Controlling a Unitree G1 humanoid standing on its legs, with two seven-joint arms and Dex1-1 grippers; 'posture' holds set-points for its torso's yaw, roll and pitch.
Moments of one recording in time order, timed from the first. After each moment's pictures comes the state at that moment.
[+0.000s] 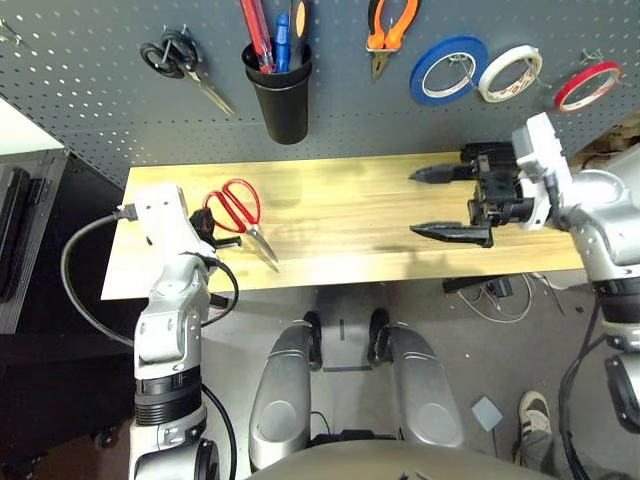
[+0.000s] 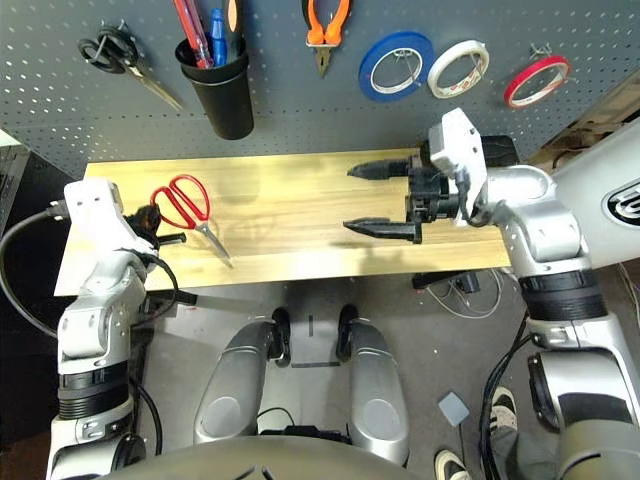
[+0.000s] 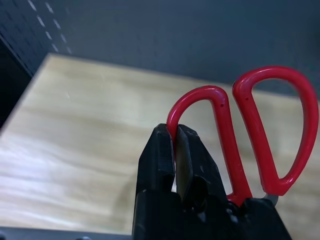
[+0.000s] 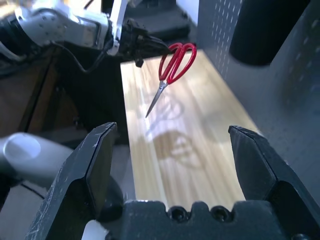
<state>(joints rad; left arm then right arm) -0.18 0.21 0.28 -0.40 -0.12 0.73 0.05 -0.56 -0.69 -0.04 0.06 0.55 0.29 1.38</state>
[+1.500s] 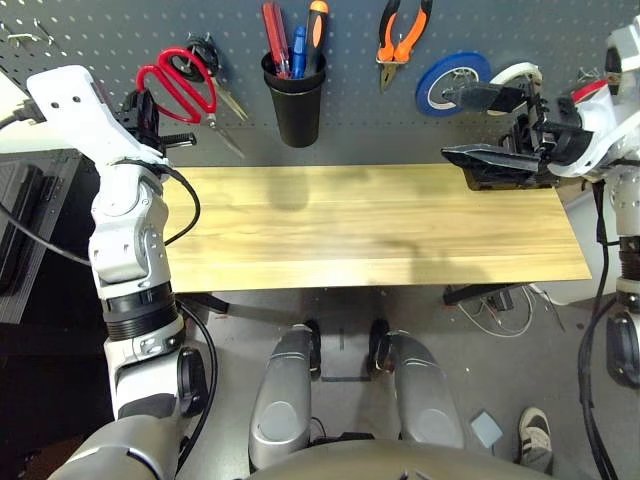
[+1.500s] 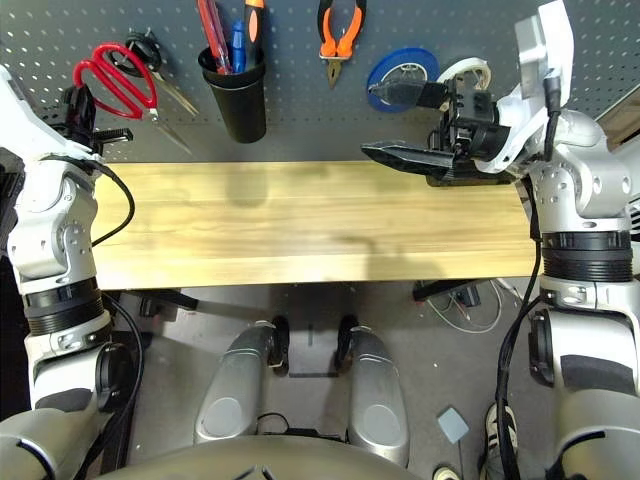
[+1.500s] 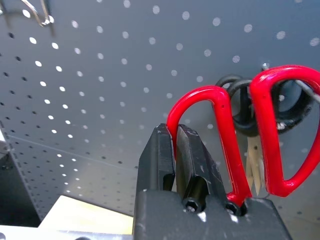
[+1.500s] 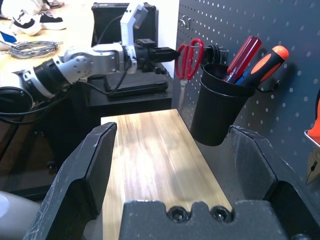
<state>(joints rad) -0.66 0.34 0.37 0.09 -0.14 0.38 0.02 -0.73 -0.66 -0.13 0.14 0.64 0.35 1.34</state>
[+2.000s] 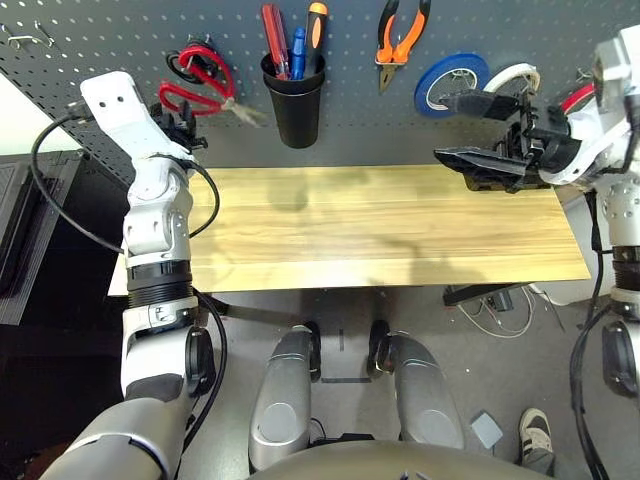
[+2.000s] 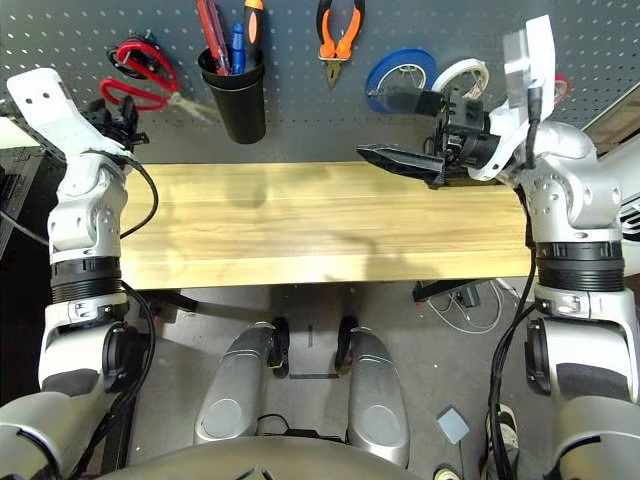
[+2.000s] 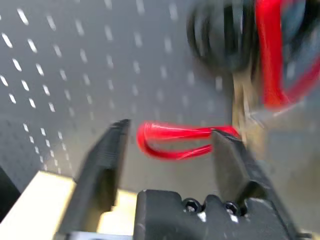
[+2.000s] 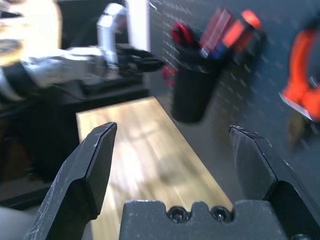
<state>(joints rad) -0.60 0.32 0.28 0.18 -0.12 0.37 0.00 -0.64 -0.62 -0.13 0.14 0.58 0.31 1.19</state>
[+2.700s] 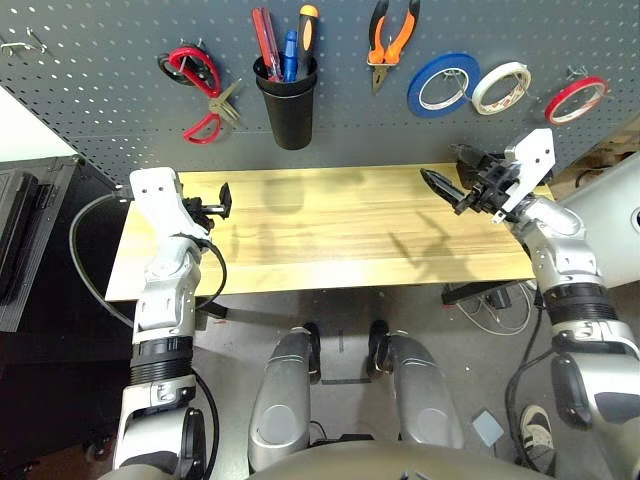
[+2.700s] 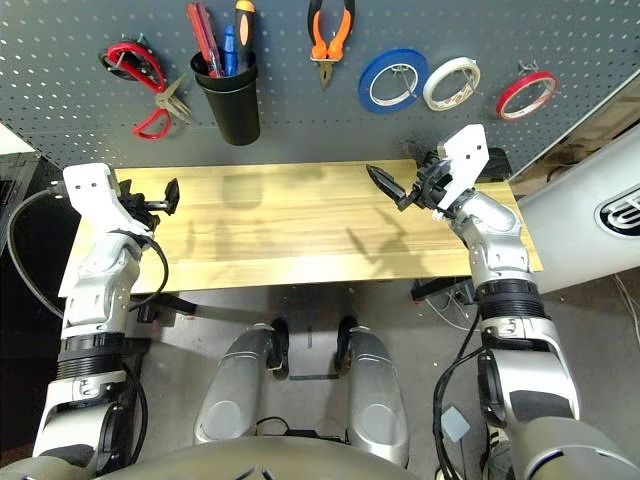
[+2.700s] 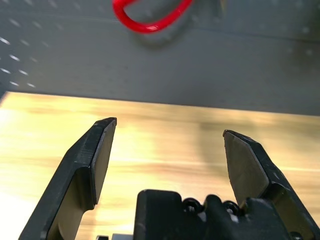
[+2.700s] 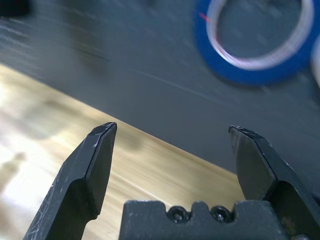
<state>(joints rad) -0.27 0.26 0.23 0.21 -0.12 0.12 -0.13 -0.56 -0.36 -0.14 0.69 0.23 -0.25 0.64</state>
